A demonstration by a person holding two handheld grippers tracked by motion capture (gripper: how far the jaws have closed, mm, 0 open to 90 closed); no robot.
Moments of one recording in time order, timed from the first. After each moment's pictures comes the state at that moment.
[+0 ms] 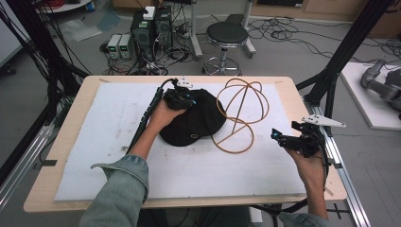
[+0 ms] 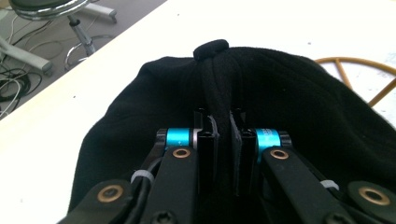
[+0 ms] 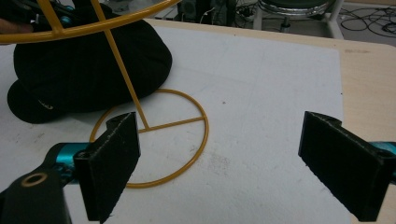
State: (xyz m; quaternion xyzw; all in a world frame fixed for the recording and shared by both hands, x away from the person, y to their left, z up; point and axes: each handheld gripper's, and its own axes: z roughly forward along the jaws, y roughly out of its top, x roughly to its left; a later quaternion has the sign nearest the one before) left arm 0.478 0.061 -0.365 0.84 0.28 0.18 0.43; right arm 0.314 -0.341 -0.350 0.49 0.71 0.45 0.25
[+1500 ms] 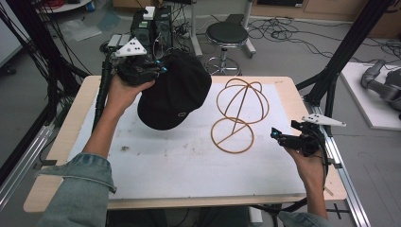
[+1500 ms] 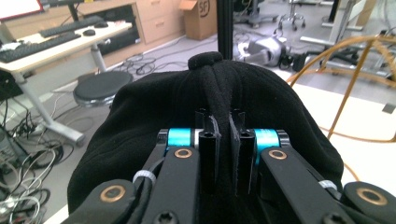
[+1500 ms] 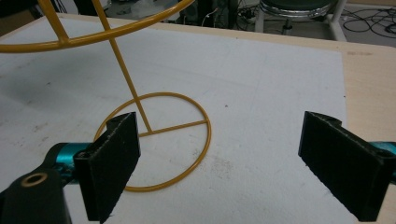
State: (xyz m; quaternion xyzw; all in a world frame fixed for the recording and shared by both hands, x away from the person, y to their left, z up) left arm 0.427 0.152 -0.229 0.76 0.25 0.24 0.56; right arm 0.315 -0.340 -0.348 0.49 0.71 0.45 0.25
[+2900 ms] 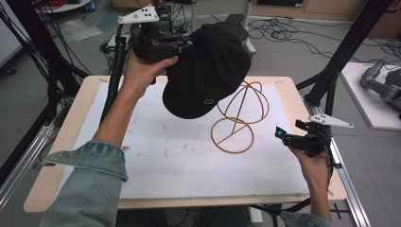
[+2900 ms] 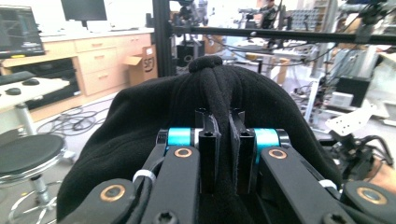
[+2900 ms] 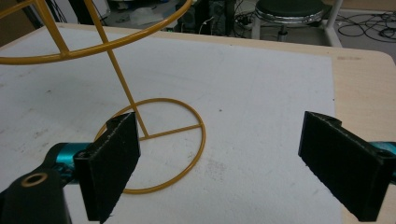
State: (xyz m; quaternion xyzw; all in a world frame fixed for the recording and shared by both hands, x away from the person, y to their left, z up) left arm 0.419 0.097 -0.162 0.71 0.17 0.15 0.67; right arm 0.310 -0.350 -0.343 0.49 0.70 0.46 0.25
